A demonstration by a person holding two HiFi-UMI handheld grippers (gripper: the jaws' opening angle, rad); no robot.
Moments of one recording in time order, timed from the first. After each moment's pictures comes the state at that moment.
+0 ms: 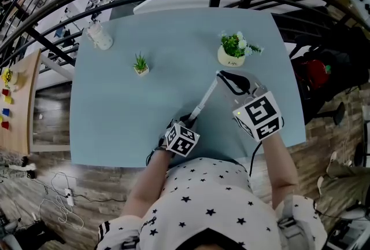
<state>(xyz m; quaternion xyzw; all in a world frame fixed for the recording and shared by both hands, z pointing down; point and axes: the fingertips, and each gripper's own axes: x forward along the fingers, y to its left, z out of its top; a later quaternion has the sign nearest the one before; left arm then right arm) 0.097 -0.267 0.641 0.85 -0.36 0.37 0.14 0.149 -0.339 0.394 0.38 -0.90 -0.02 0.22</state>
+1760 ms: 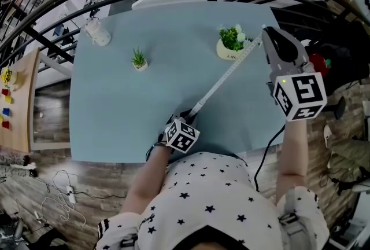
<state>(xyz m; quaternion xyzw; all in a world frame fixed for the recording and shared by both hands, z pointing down) 0.100 -0.262 0.641 0.85 -0.34 0.38 0.13 0.249 -0.381 0.268 0.54 -0.83 -0.11 0.13</state>
